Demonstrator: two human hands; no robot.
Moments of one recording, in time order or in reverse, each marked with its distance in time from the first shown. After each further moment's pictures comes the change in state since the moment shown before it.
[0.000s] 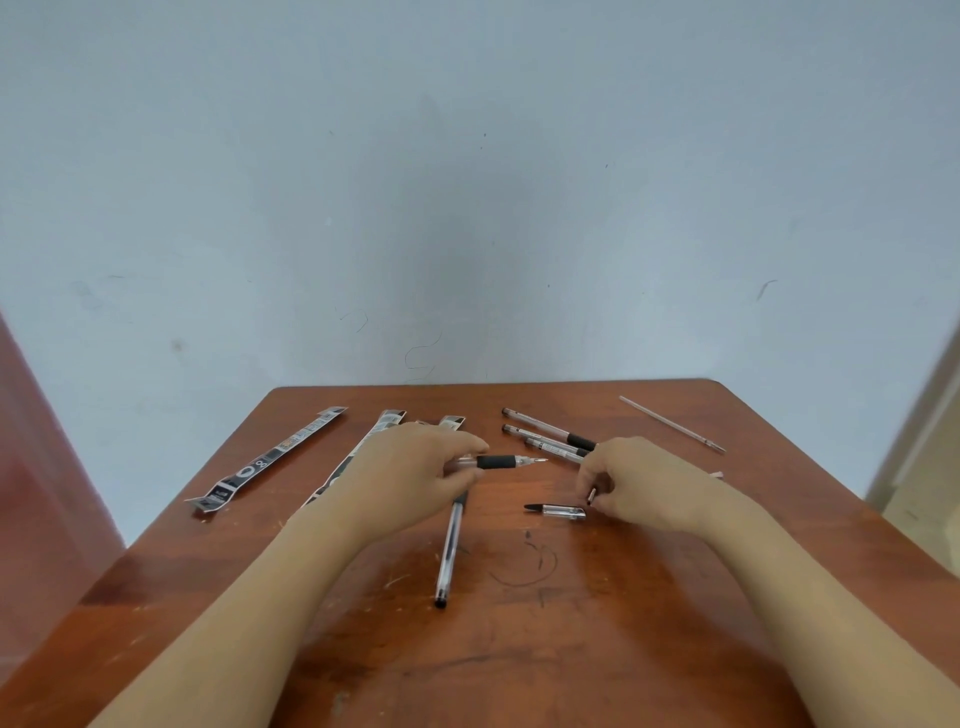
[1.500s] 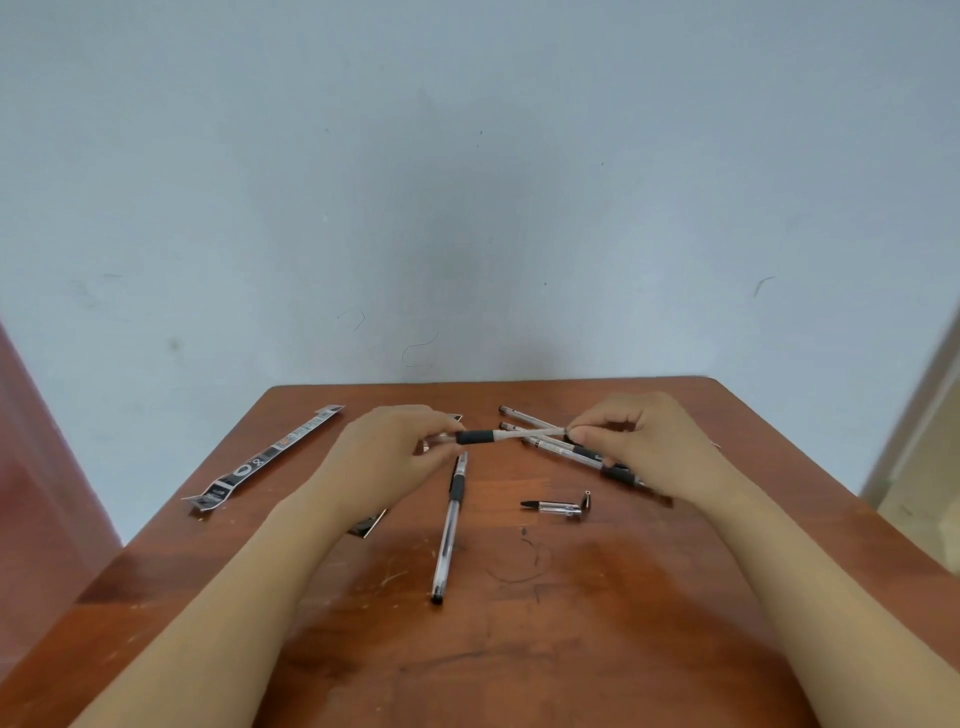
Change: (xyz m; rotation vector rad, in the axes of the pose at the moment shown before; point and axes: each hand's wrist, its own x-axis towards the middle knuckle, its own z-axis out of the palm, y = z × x) left_hand 0.003 -0.018 0.001 -0.114 0.148 -0.067; right_hand -0.004 0.001 -0.010 0.649 0.377 -0.054
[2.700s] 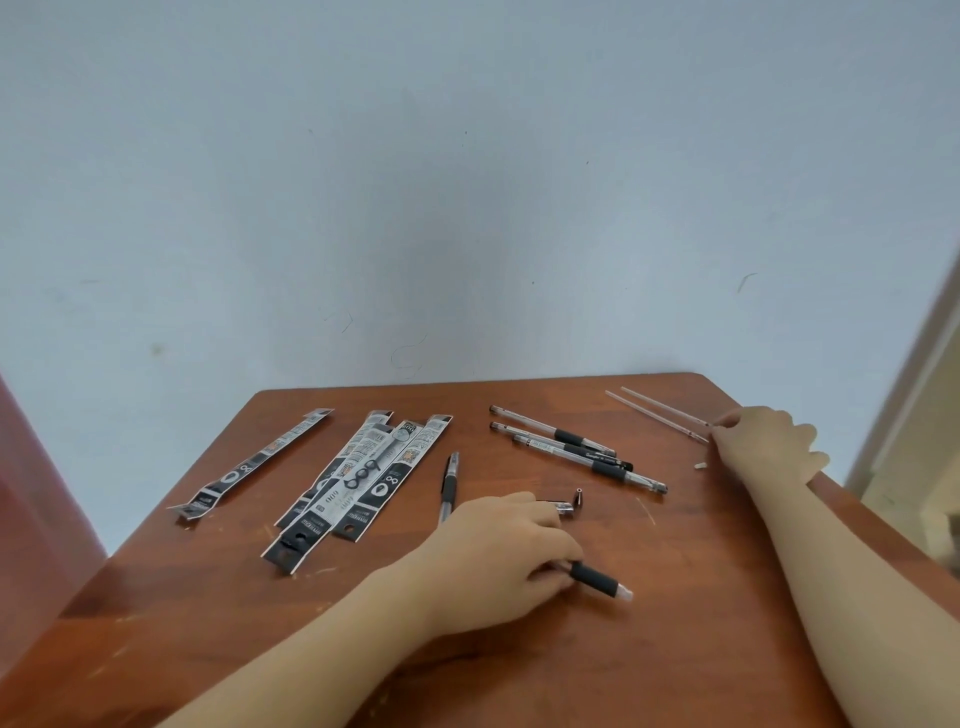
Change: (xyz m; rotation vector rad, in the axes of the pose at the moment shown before) left_hand -0.025 0.063 0.042 0.035 -0.347 0.434; right_hand 0.013 0.105 -0.052 -0.562 0.469 0.816
